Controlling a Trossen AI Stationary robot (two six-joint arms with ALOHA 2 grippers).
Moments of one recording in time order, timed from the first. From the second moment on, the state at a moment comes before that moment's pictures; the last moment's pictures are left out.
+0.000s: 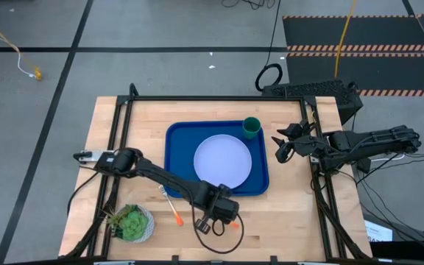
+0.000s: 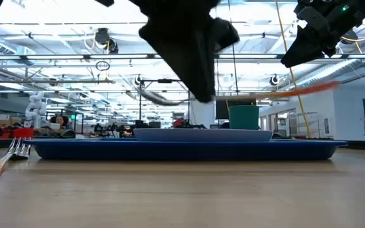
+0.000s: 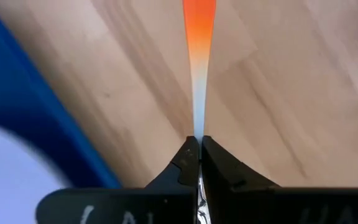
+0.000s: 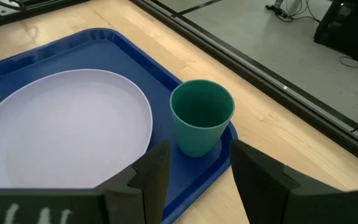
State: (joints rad) left arm -0.37 2.22 1.93 -0.95 0.02 0.22; right arm 0.12 0.71 0.64 -0.67 0.68 0.51
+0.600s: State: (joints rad) left arm -0.38 2.09 1.93 -1.20 -0.13 0.39; right arm 0.12 0.71 0.64 -0.67 0.68 0.51
